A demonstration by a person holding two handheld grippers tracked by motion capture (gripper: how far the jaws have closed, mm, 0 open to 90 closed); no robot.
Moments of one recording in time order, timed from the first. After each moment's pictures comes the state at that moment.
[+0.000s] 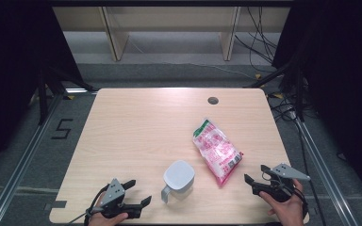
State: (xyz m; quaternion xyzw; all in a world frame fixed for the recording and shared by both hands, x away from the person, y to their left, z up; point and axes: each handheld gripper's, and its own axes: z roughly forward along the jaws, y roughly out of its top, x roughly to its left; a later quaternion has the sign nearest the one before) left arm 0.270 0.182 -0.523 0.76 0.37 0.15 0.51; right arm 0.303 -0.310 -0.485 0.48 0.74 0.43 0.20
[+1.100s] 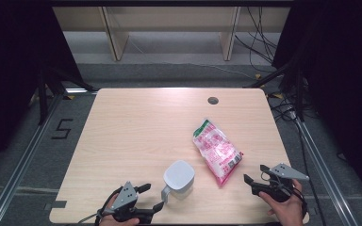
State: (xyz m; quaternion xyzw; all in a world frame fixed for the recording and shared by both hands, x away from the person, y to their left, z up) left arm 0.262 0.144 -0.515 0.77 0.32 0.11 0.54; right arm 0.305 -0.307 -0.486 0.47 0.74 0.43 0.21
